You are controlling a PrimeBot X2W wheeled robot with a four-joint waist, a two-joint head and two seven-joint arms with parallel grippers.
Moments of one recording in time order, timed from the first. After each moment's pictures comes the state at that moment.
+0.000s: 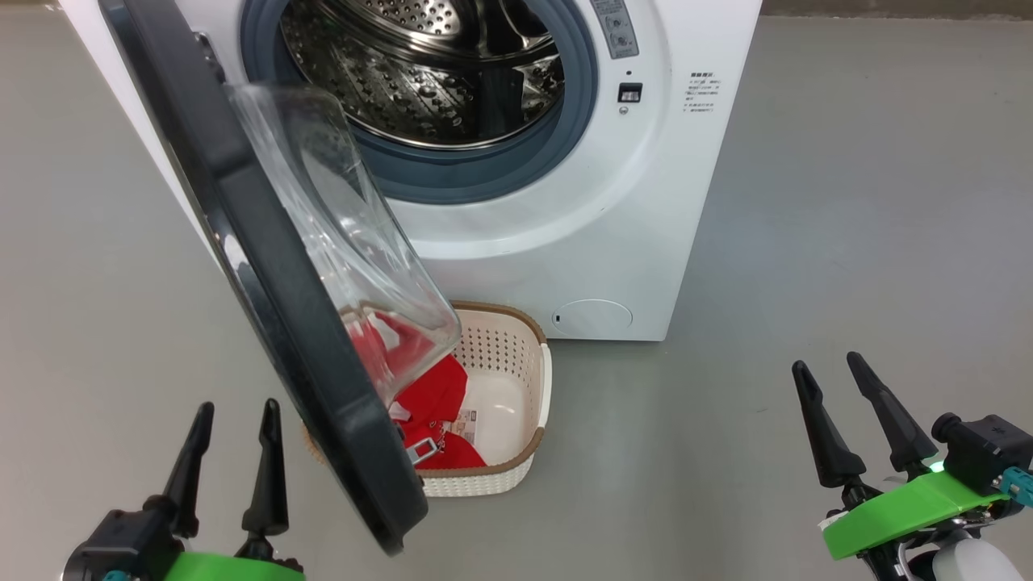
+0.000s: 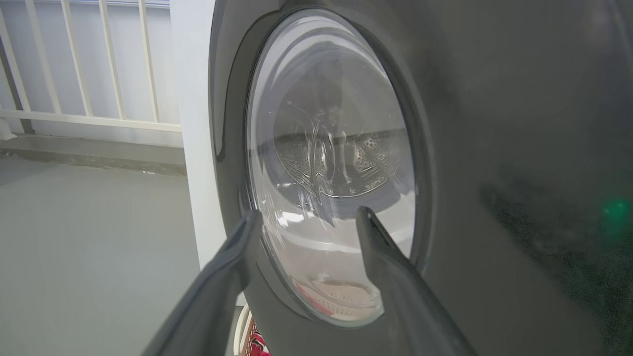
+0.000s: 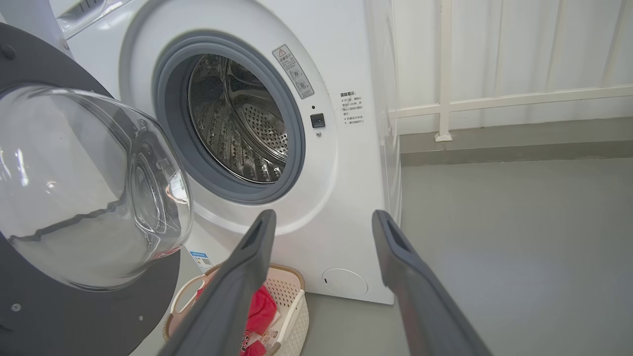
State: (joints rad) left arm -0.04 0.03 -0.02 0.11 -0.23 -0.13 -0.26; right arm -0.12 -0.25 0.09 0.19 0.47 0.13 -0.25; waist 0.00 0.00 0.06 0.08
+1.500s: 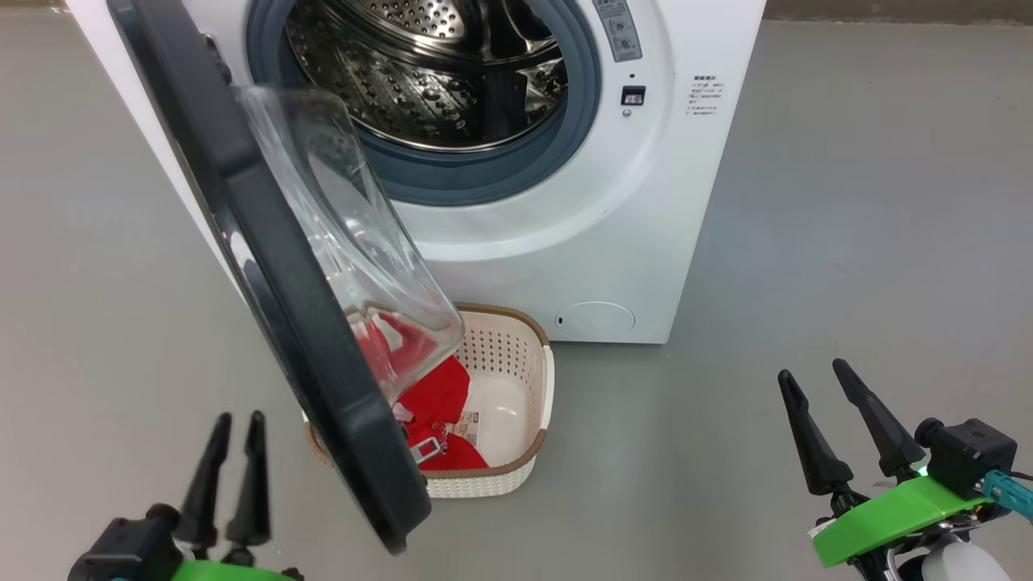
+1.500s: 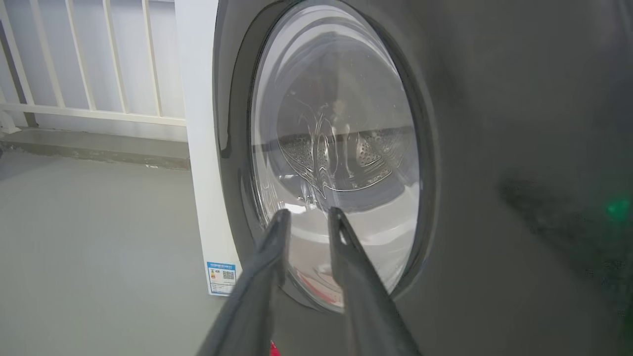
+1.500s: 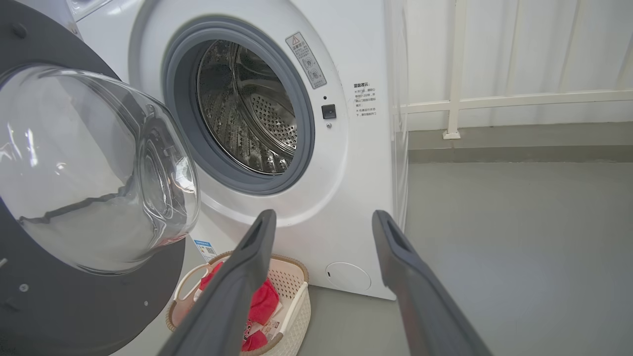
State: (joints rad) left arm -0.03 0.03 -0.02 0.12 -0.23 -0.13 -0.26; right arm -0.11 -0.25 0.12 0.19 0.43 0.13 -0.25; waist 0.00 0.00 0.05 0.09
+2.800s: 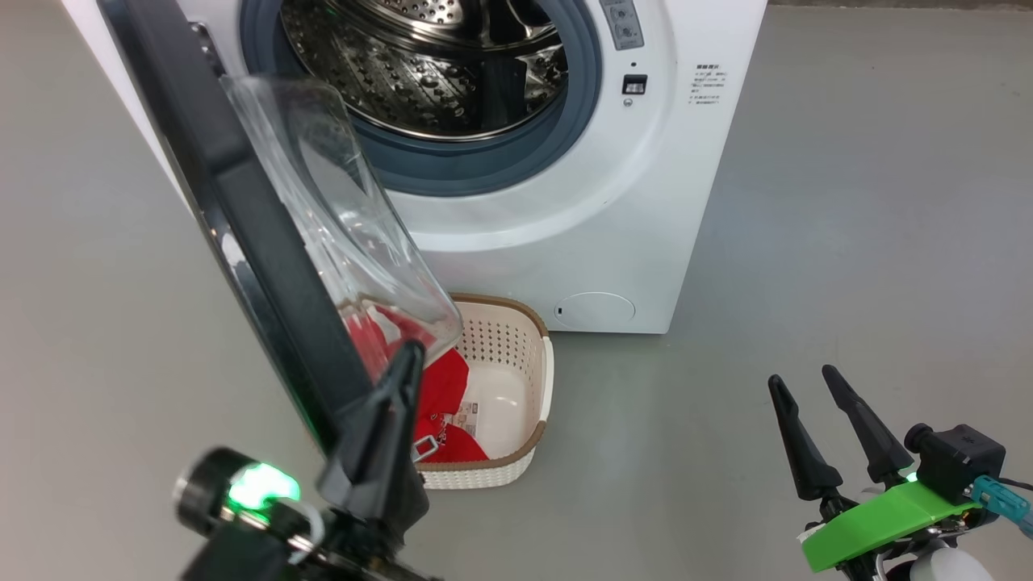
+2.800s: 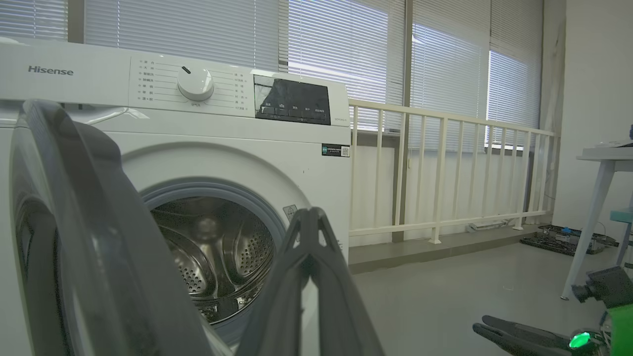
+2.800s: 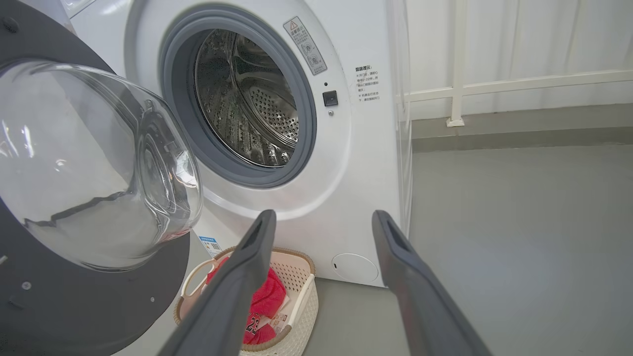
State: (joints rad) left arm -0.04 0.04 -0.33 -0.35 -0.19 -0.13 -0.23; right arm -0.11 -0.22 0.12 0.20 0.43 0.13 -0.25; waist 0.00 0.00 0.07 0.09
